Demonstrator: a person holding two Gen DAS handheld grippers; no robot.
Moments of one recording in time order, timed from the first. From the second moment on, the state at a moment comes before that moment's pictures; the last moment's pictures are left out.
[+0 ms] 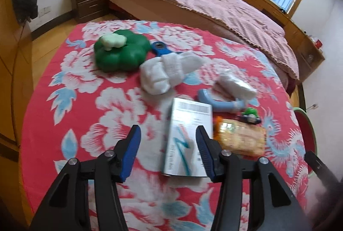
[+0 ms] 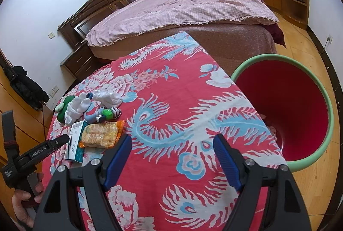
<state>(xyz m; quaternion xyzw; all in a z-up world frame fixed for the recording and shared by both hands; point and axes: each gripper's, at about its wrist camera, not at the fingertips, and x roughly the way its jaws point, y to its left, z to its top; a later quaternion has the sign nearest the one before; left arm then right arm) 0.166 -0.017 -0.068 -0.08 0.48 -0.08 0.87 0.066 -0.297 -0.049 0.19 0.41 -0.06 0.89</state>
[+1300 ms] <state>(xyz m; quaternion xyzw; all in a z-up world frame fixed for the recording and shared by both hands) 0.148 0.020 -0.061 -0.07 0.44 -0.02 0.90 0.119 -0.213 -0.067 0.12 0.46 0.03 0.88</state>
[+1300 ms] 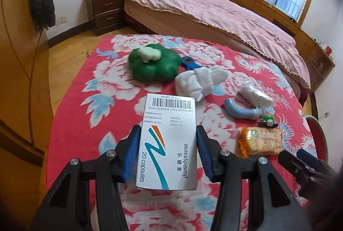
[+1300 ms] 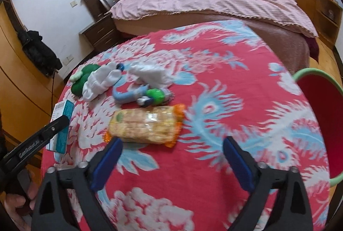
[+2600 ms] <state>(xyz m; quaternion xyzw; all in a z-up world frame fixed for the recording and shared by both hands) 0.128 0.032 -0.069 -0.11 0.44 -0.03 0.89 0.111 -0.189 -0.063 0.08 0.45 -0.02 0.89</state>
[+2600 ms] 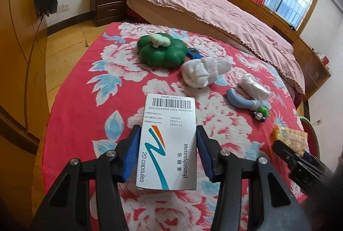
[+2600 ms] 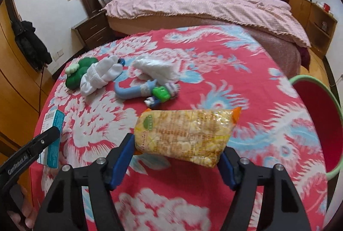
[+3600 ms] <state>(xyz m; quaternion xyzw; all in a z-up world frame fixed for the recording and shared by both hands) 0.103 -0.131 -0.044 -0.03 0.46 -0.19 0.87 0.010 -0.358 -0.027 0.18 0.37 -0.15 0.90</state>
